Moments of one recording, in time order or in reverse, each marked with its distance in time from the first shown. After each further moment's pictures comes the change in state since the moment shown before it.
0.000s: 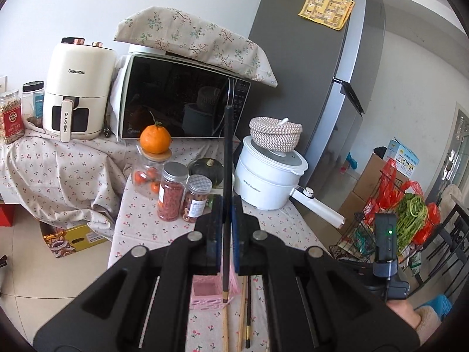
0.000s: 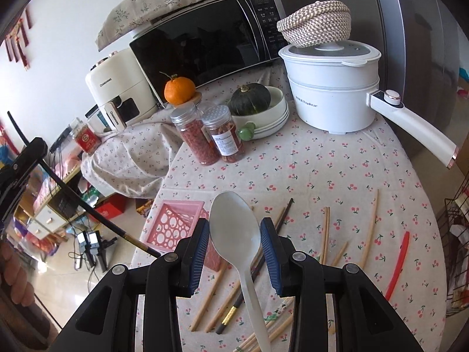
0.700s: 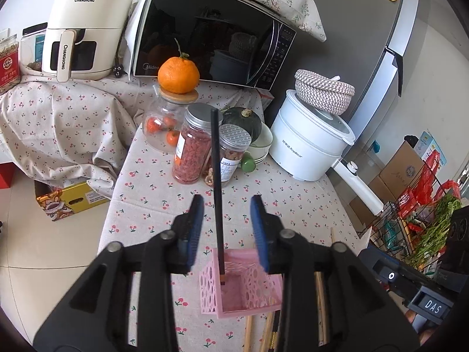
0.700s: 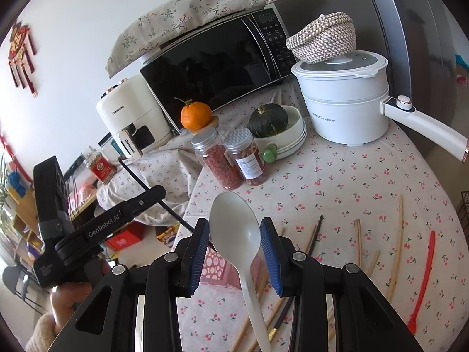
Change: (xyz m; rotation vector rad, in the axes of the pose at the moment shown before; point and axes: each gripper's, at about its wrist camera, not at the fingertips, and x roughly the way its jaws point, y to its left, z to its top) left arm 0.085 0.037 -0.030 -0.100 0.230 0.082; right arm -0.001 0.024 0.003 0.094 -0.126 0.085
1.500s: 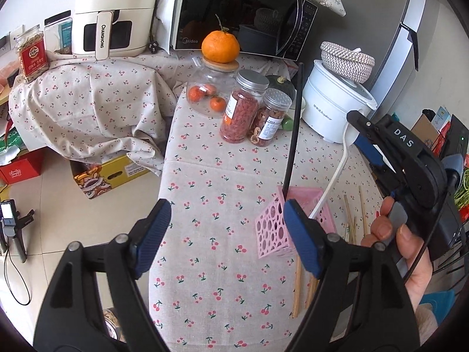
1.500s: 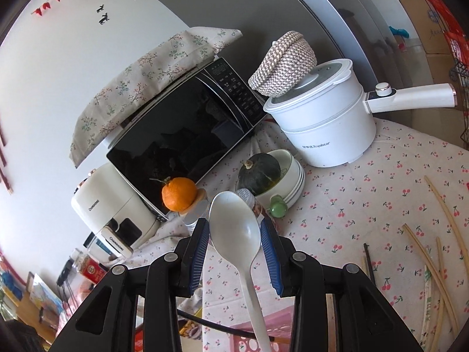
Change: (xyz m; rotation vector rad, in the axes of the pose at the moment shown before) left arm -0.031 0.046 -0.021 0.045 0.148 0.115; right arm 0.065 0.025 0.007 0.314 -0.359 -0.094
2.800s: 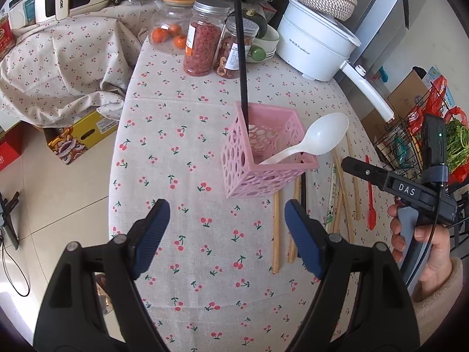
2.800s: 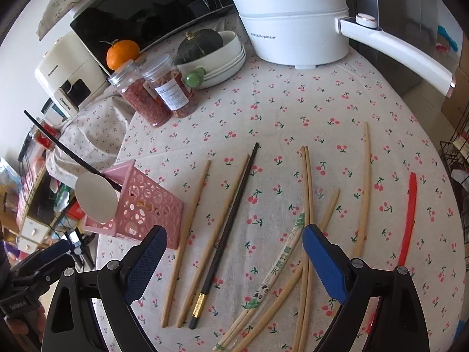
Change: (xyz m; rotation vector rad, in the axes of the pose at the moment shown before) left arm 0.026 -0.034 -0.045 0.058 0.254 -0.075; right arm -0.012 -0.108 -0.010 -0.310 0.658 -0.192
